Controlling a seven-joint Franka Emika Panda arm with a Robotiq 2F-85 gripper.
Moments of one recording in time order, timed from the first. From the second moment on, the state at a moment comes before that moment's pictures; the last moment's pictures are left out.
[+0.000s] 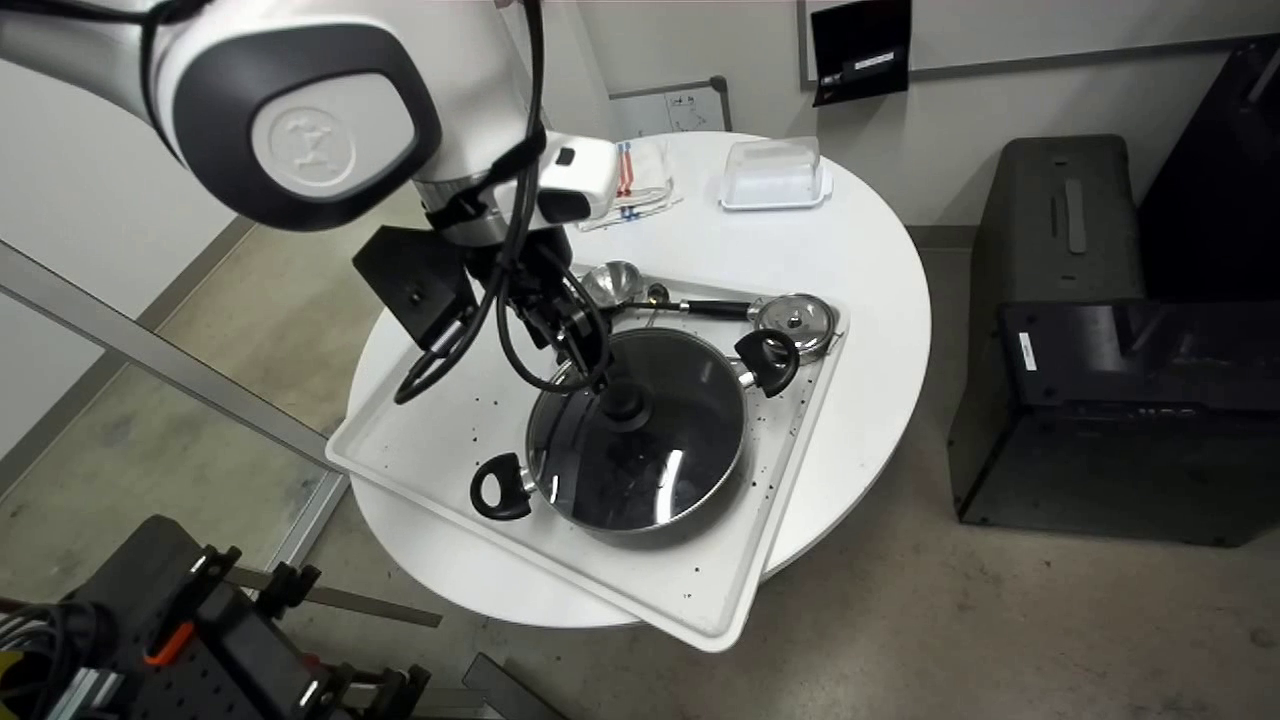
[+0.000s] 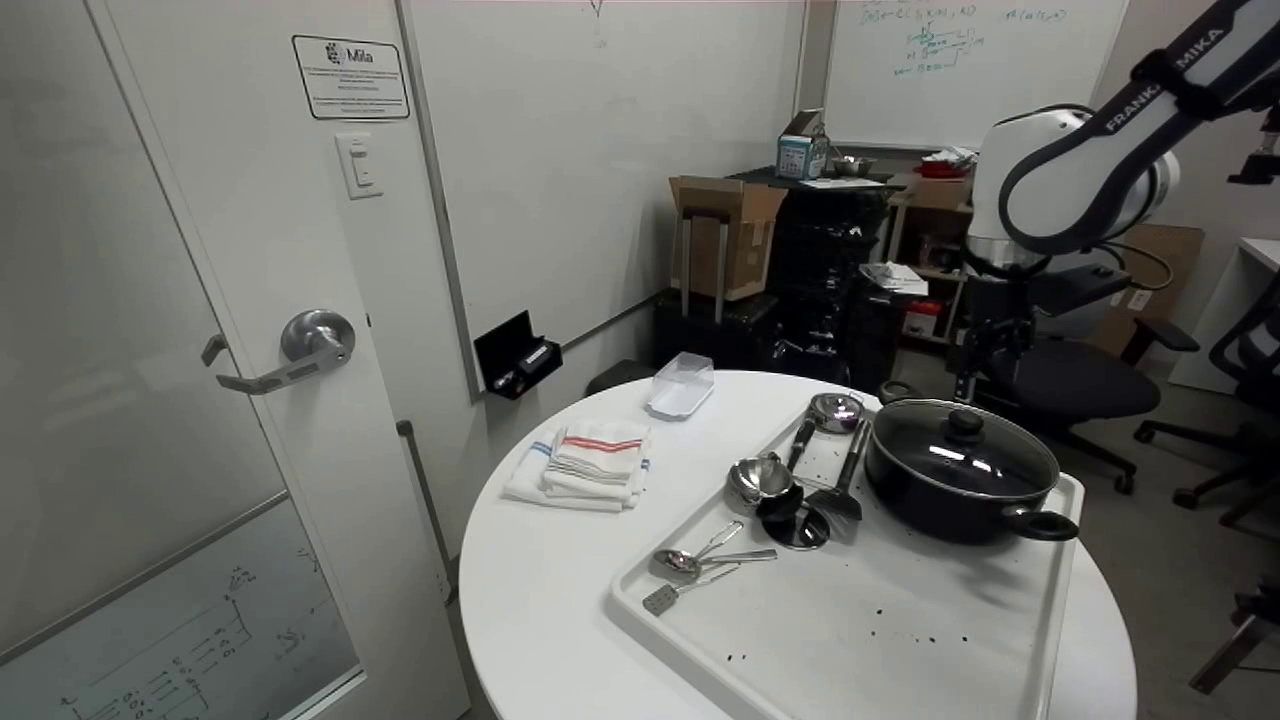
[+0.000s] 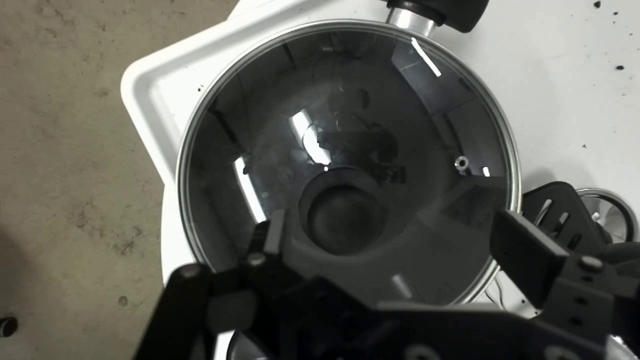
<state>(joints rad) -0.15 0.47 -0.12 -2.12 -0.01 2.47 0.05</state>
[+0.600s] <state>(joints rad) -0.15 0.60 -0.15 -2.08 -0.01 2.58 0.07</state>
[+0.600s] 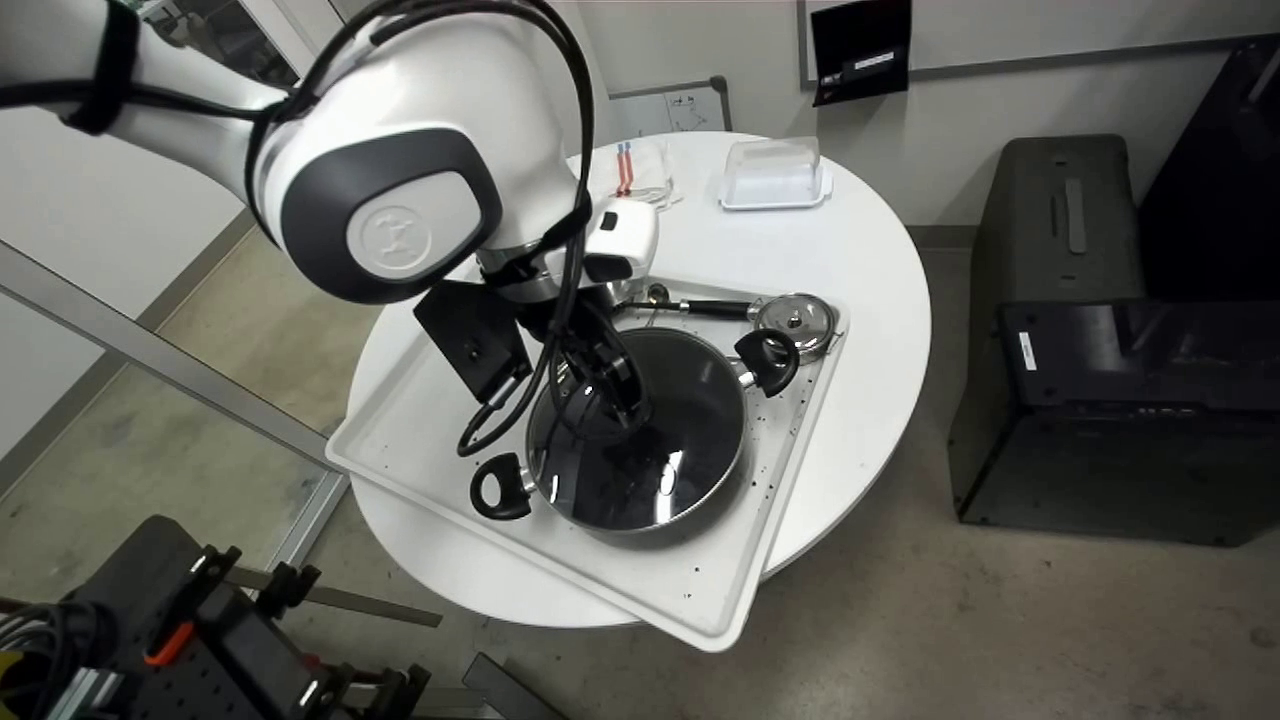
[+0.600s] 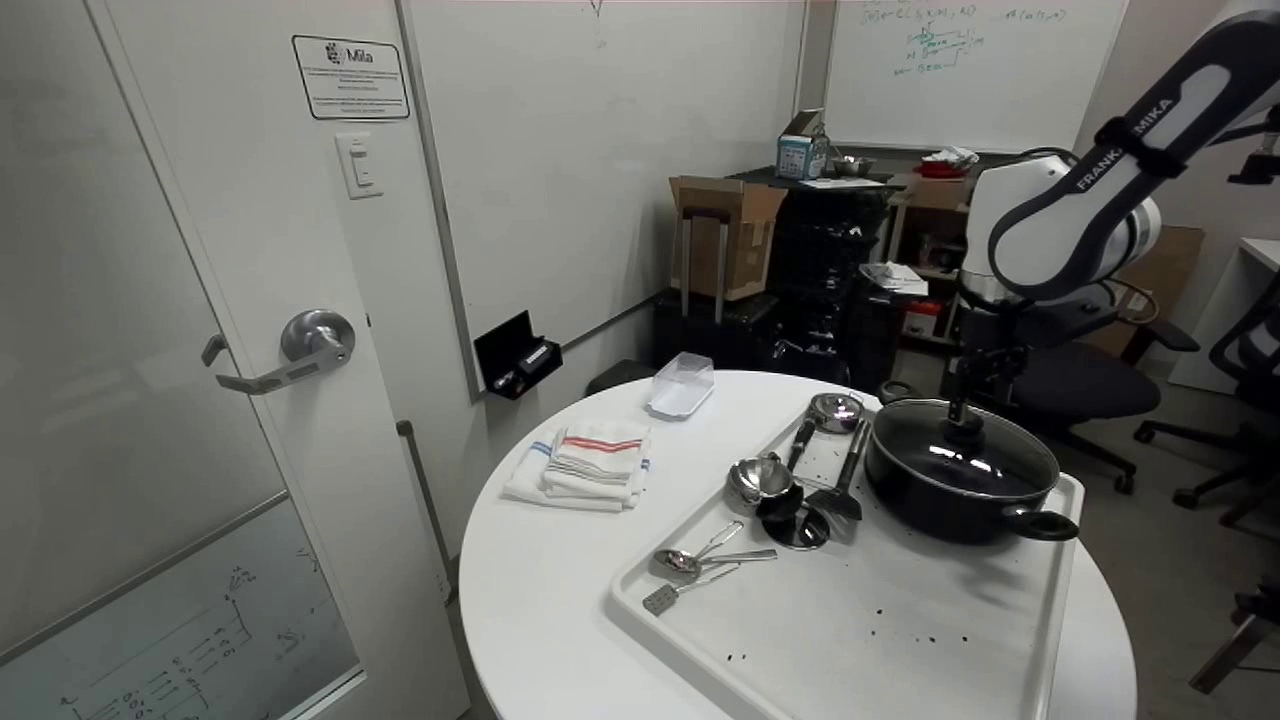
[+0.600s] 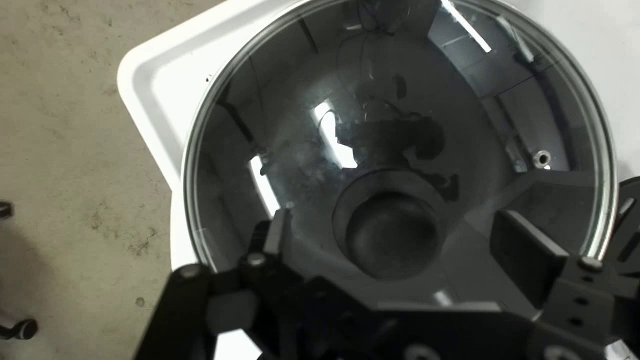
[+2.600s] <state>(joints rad) -0.18 0.57 -0.10 -2.12 0.00 2.65 0.04</state>
